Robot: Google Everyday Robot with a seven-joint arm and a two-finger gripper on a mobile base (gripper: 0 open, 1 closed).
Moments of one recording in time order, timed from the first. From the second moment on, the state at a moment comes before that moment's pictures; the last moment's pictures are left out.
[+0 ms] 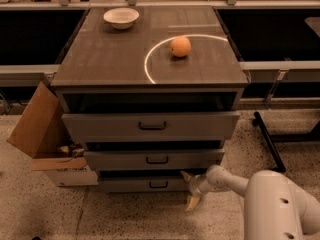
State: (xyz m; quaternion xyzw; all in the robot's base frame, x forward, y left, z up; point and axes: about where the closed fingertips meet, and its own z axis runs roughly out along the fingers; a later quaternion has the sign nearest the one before) arm 0.596 -0.132 0.175 -0.72 0.63 0.12 0.27
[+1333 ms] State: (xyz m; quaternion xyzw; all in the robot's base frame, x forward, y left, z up) arm 0.608 -0.122 0.162 -0.72 0.62 0.14 0.27
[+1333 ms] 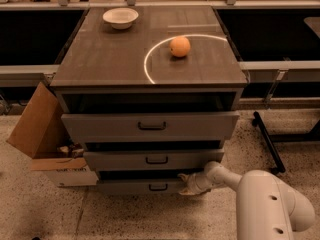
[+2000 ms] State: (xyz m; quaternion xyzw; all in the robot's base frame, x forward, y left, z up) arm 0.608 -0.122 0.175 -0.72 0.62 0.14 0.27
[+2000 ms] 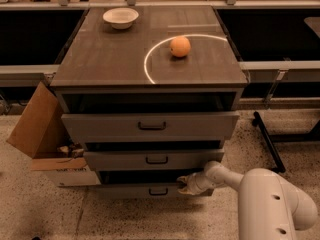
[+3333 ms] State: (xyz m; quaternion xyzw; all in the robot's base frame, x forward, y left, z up) arm 0.607 -0.120 0.178 -0.72 0.62 0.14 0.27
